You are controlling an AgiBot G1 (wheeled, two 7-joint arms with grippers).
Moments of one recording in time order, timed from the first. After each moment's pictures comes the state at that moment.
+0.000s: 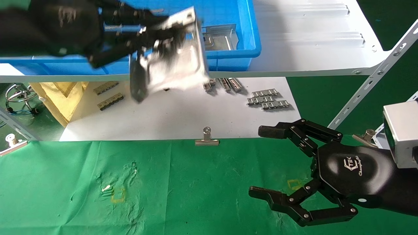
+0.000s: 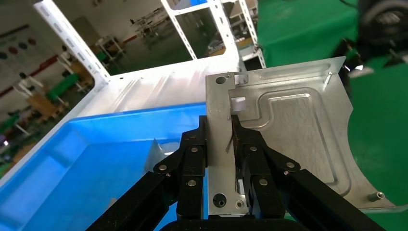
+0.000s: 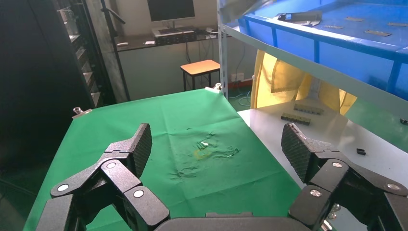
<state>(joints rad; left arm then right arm) -1.94 0.92 0.54 -0.47 1.09 1.60 0.29 1.08 -0.55 -0.38 1.23 -0.64 -1.42 0.10</state>
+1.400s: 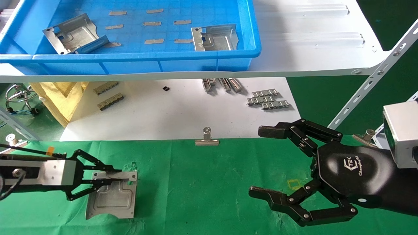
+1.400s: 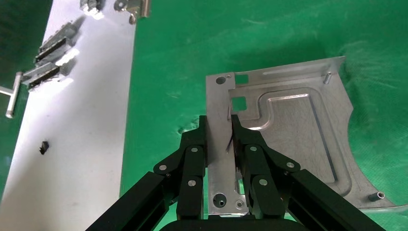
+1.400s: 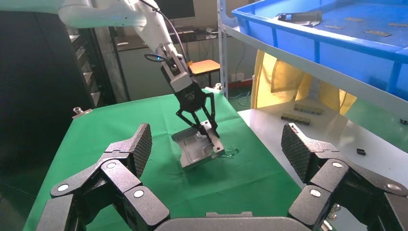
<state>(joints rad) -1.67 0.82 0.88 -0.19 1.19 1.56 0.89 1.08 -0.55 -0.38 1.23 -0.64 -1.42 0.10</state>
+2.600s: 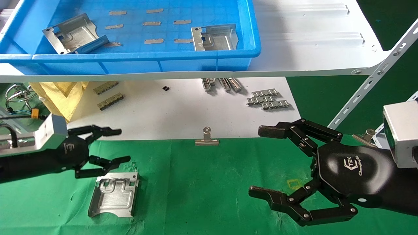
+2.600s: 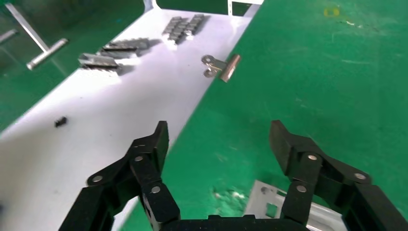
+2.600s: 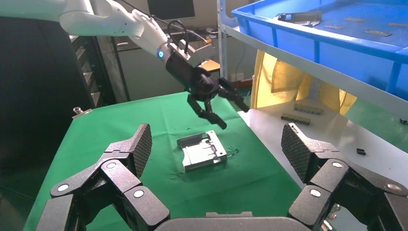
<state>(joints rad) -1.62 0.84 0.76 -0.05 0.98 1.60 0.57 1.08 -0.55 -0.38 1.23 -0.64 -1.42 0.10</state>
